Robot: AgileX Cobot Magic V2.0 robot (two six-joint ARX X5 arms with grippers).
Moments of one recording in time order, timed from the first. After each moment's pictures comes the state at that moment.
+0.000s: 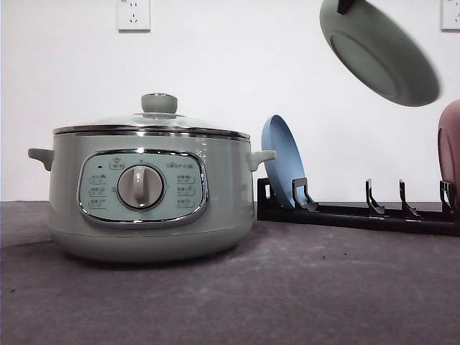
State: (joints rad) left_arx -0.05 0.78 1.05 -0.88 0.50 0.01; right_arx 0.44 1.44 1.69 -1.10 -0.07 -0.10
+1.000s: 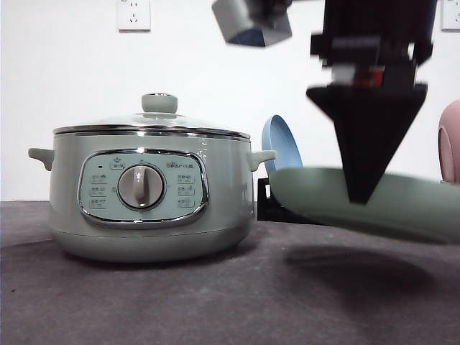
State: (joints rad) left_arx -0.05 0.78 1.05 -0.88 0.50 0.01; right_arx 1.00 1.42 1.04 -0.97 0.23 -0.02
